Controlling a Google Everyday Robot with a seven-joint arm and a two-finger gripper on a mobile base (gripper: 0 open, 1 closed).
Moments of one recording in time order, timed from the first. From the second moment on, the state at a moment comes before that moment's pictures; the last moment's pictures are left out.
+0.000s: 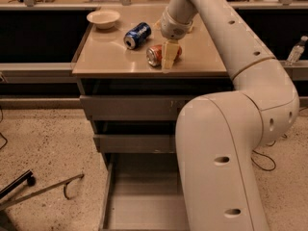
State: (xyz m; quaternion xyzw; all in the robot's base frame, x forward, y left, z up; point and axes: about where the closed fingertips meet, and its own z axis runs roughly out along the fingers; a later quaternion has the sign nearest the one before) arm 0.773 -0.037 0.846 -0.75 0.62 0.04 0.22
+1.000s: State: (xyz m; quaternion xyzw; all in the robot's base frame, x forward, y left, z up) arm 0.783 -0.060 0.828 -0.73 0.65 0.04 0.21
